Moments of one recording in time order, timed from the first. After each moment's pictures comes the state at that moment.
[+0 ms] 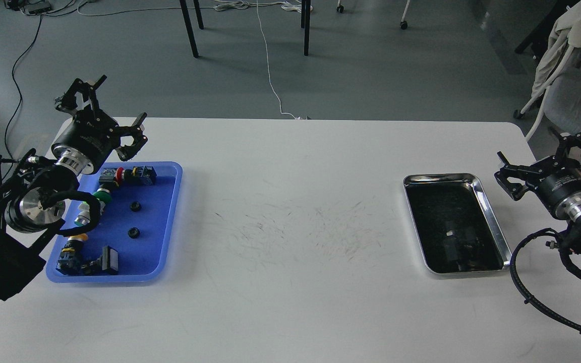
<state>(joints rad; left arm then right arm) -0.59 0.44 -0.88 -0.84 -0.06 -0.32 -0.19 0.31 -0.50 1.17 0.97 0.28 0.22 -0.02</state>
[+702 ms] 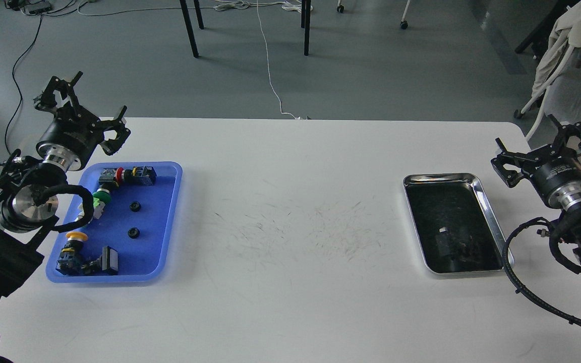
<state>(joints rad) -0.60 0.42 -0.95 -0.73 -0.06 -0.36 -0.22 0.35 -0.50 1.17 0.96 0.27 0.25 0.04</state>
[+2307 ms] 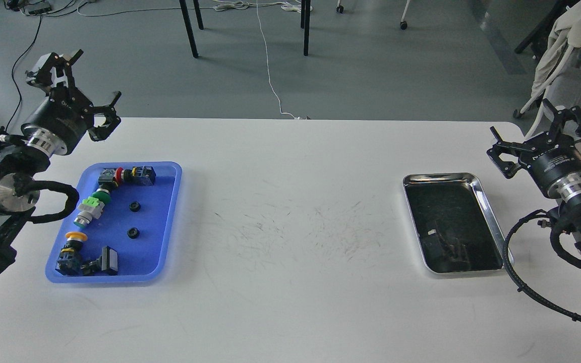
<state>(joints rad) -0.59 0.64 -0.93 -0.99 0.24 -0.33 -0.22 0.37 -0.52 1.16 0.98 0.21 0.30 0.05</state>
